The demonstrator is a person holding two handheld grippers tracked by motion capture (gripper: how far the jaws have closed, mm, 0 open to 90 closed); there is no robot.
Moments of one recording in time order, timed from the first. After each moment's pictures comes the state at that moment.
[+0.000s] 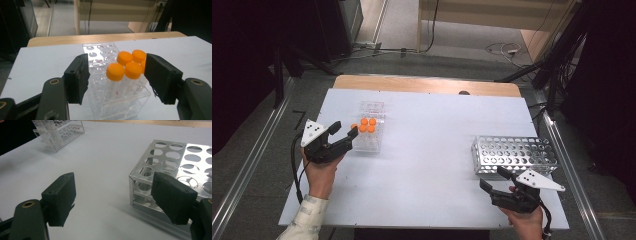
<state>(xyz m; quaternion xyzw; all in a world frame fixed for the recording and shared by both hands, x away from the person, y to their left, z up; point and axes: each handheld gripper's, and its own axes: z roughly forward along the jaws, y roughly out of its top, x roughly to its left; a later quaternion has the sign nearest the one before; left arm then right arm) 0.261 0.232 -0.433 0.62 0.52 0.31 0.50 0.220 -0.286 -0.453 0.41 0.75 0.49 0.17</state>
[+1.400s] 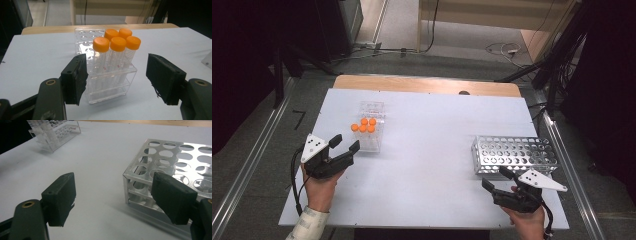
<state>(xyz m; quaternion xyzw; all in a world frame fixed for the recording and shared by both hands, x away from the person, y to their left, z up) 0.233 0.225 -0.445 0.63 0.52 0.30 0.50 0.220 -0.291 -0.454 0.42 0.74 0.49 0.17</state>
